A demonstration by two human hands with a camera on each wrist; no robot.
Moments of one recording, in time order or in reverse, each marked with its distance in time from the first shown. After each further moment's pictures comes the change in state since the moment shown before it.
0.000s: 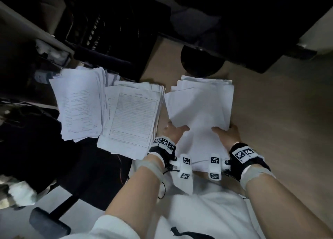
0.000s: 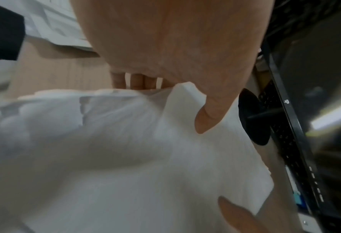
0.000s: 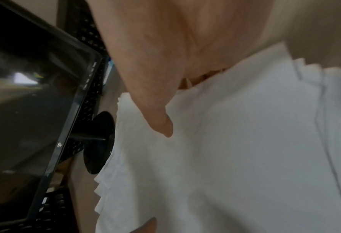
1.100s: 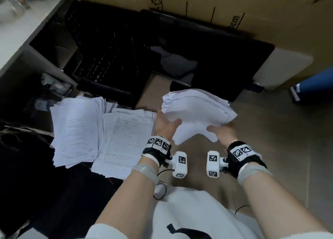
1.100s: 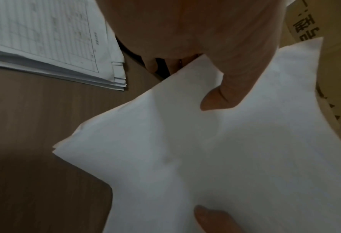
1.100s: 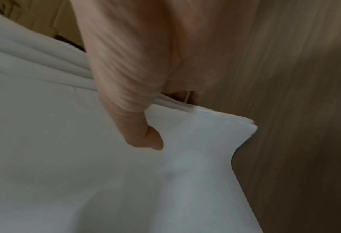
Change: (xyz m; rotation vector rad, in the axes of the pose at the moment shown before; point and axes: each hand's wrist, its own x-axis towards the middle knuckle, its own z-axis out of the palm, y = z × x) left_hand -0.095 0.094 -0.062 -0.391 0.009 0.536; right_hand -0.098 -0.109 -0.061 0.136 0.030 -0.237
